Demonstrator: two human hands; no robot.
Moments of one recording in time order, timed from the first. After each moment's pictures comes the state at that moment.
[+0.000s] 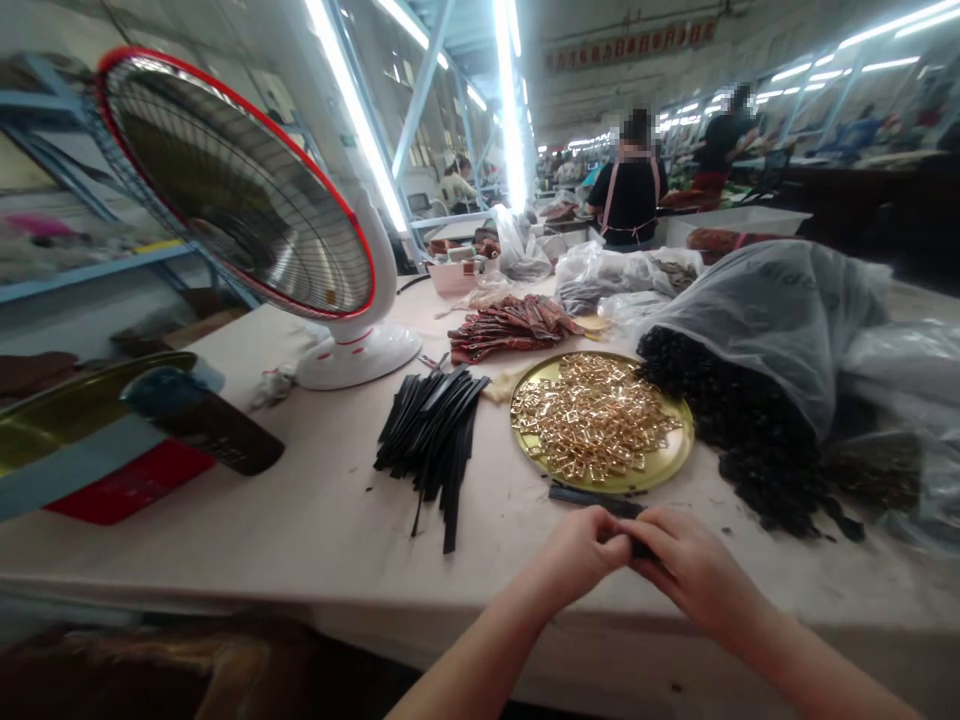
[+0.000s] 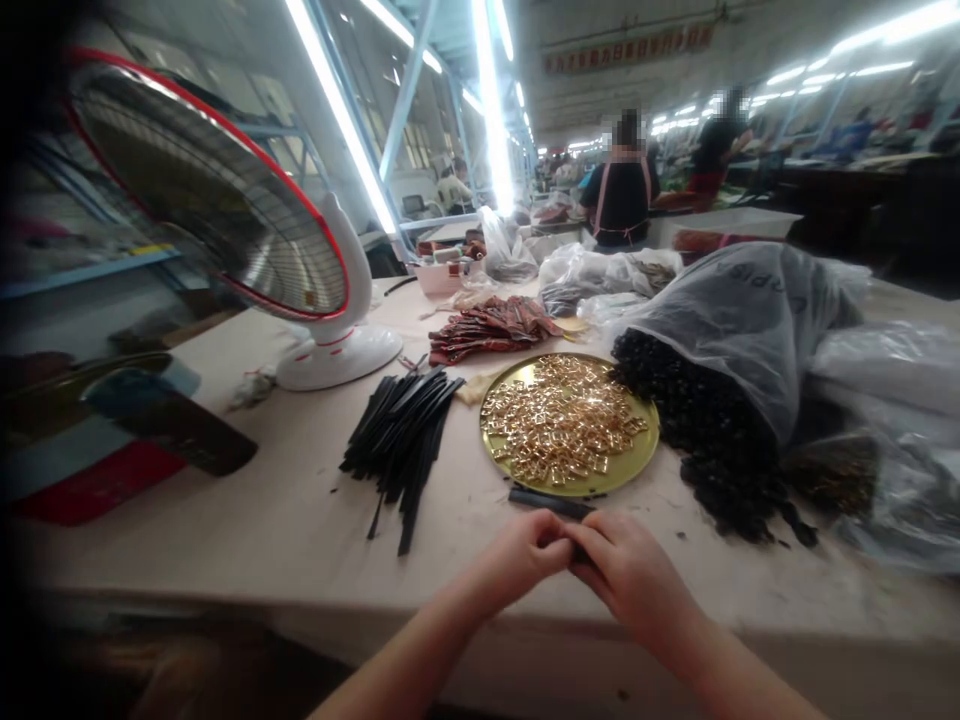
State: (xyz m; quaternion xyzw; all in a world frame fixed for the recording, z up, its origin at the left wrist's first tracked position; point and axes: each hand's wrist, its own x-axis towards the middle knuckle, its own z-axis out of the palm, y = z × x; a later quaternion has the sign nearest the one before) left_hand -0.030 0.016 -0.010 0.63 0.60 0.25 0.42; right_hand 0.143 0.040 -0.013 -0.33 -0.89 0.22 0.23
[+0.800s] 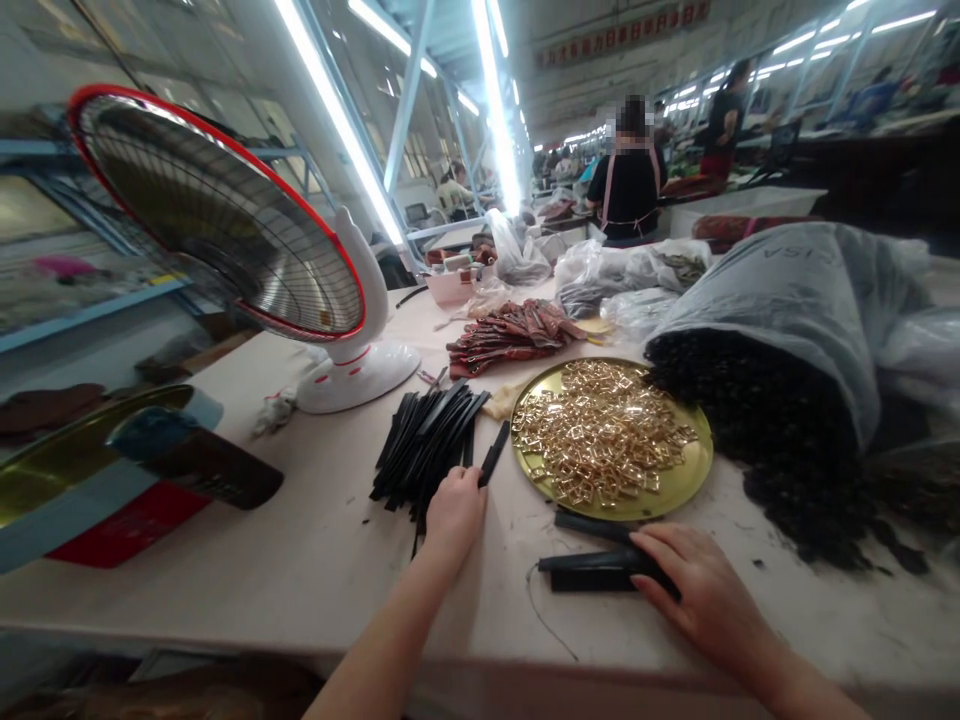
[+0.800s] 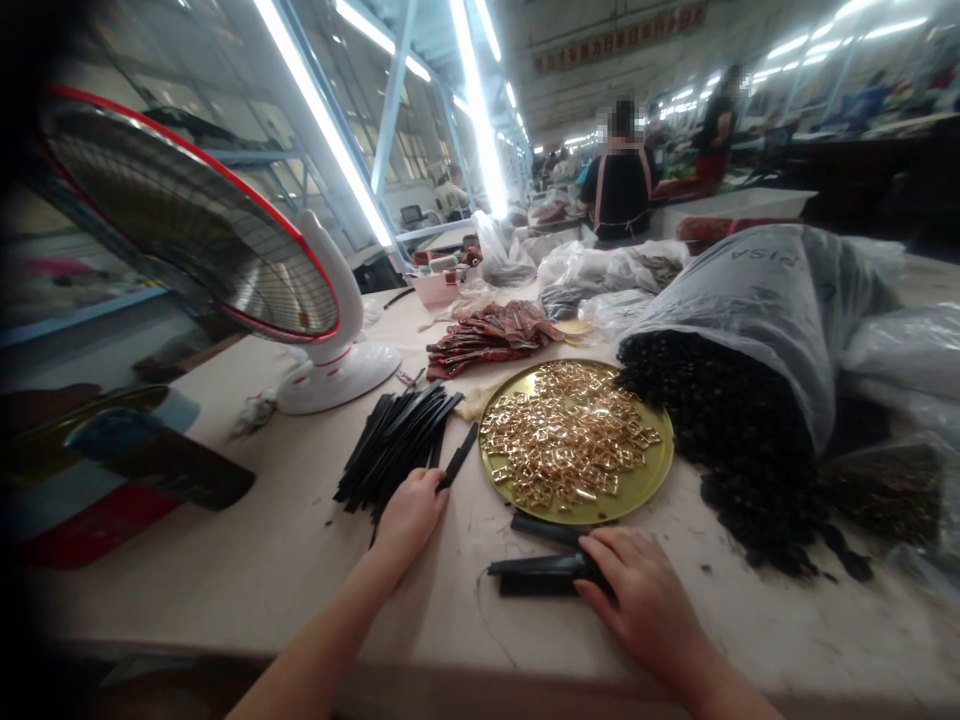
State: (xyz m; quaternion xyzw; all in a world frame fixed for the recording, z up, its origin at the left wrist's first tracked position) left_hand -0.182 0.064 -0.011 0.58 0.81 0.08 0.04; right_hand 0.141 0.058 -0.062 -0.38 -0.88 0.07 0.27
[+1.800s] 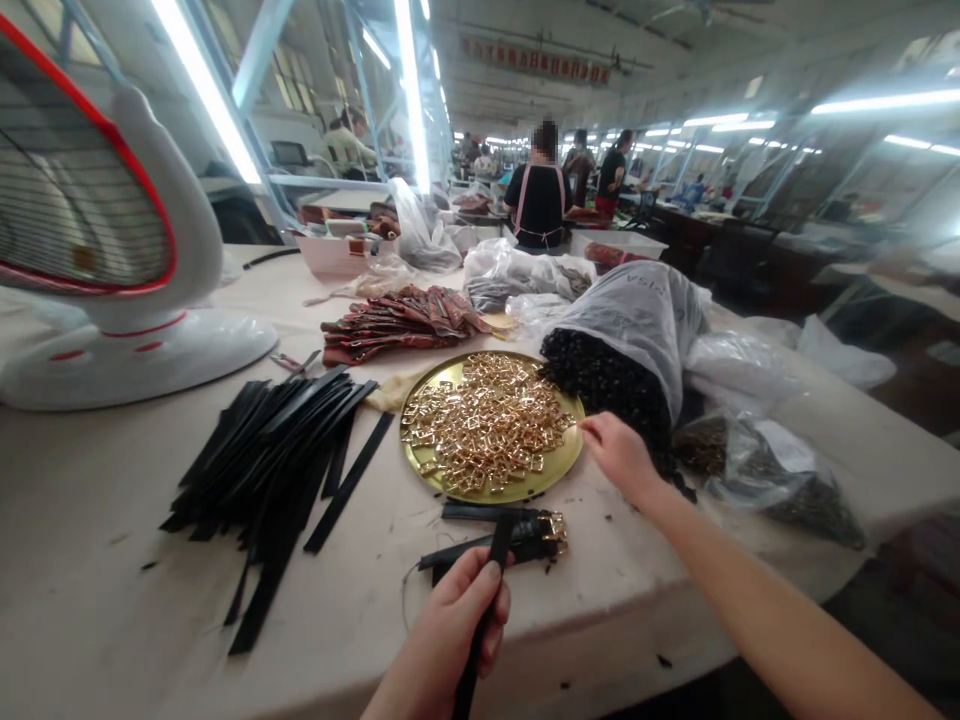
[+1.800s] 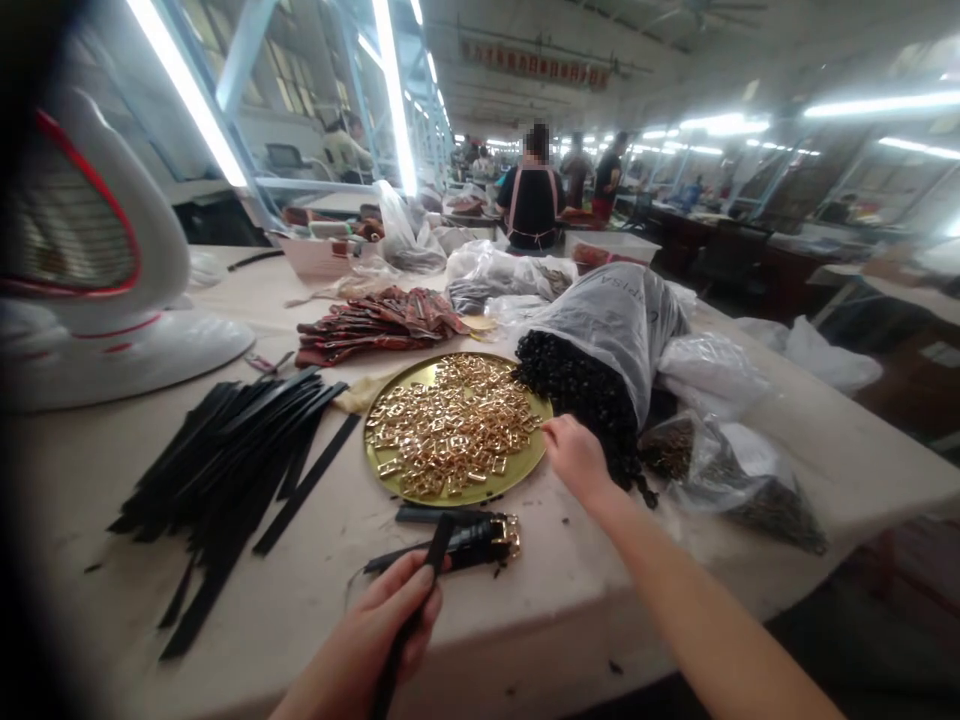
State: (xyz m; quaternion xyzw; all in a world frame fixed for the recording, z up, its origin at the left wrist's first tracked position) left_hand -0.023 -0.012 0.012 0.26 0.51 0.43 0.70; right_hand 0.196 0.156 -0.009 -0.56 -0.80 0.01 0.22
